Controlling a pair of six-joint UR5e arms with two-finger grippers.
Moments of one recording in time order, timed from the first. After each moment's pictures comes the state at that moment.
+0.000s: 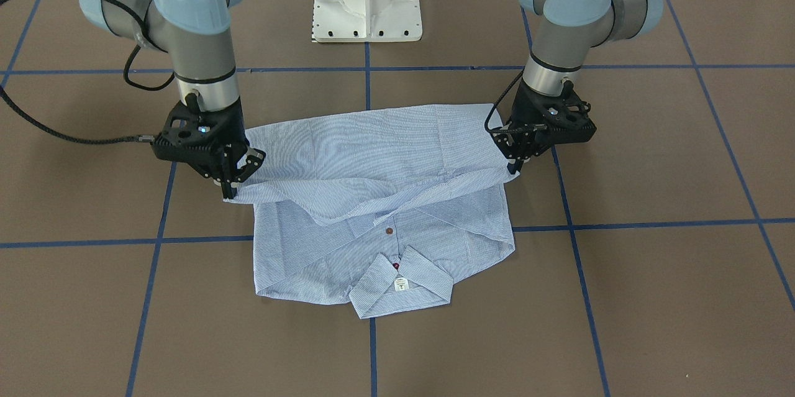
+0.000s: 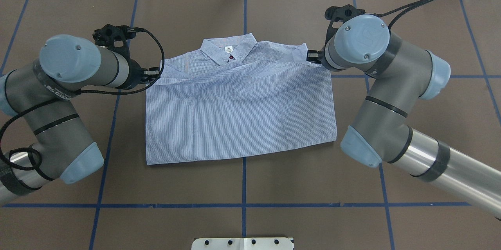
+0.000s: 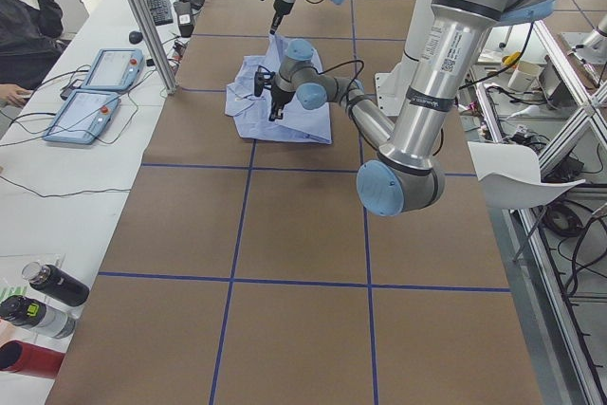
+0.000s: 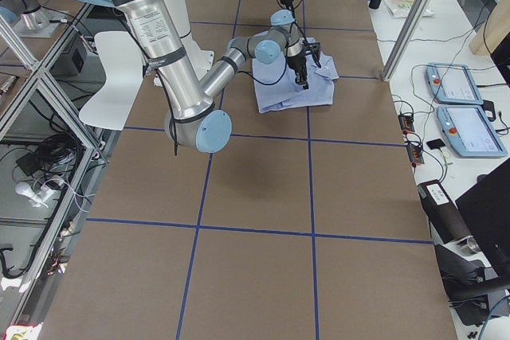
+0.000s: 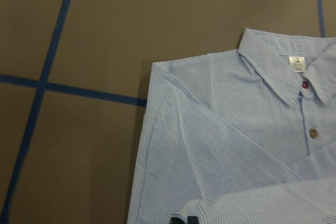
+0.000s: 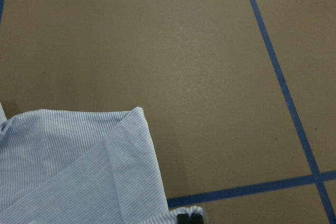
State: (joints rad) left arm -0.70 -1.95 -1.79 -1.87 -1.74 -1.24; right arm 0.69 -1.02 1.72 -1.50 1.62 1.22
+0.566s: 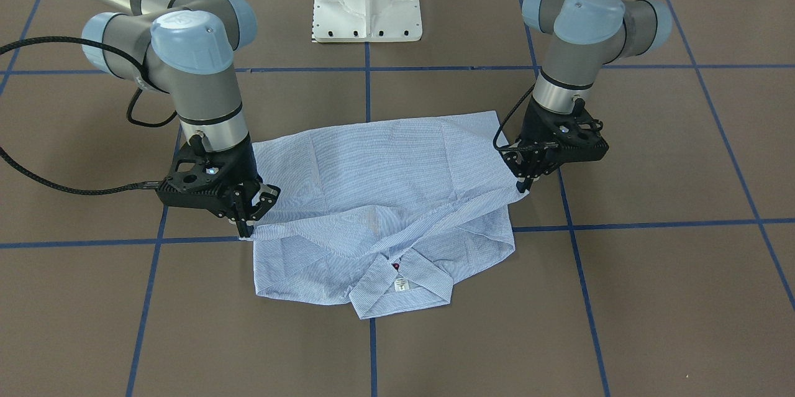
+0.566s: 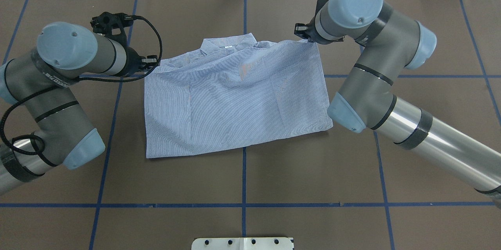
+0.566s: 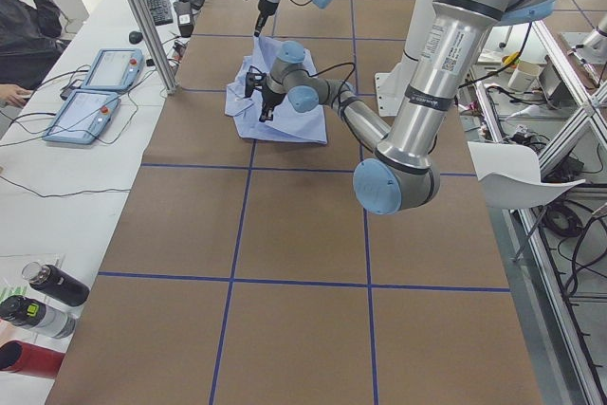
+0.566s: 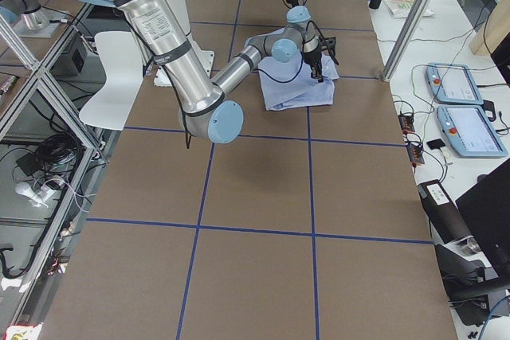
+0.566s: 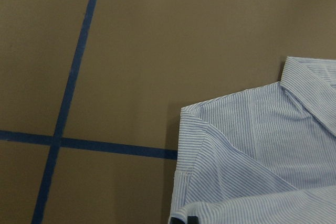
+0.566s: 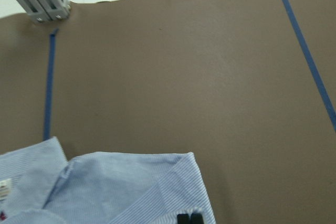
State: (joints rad) left arm -0.74 -1.98 -1.77 -1.91 -1.76 -1.22; right arm 0.78 -0.93 1.66 -1.41 1.72 1.20
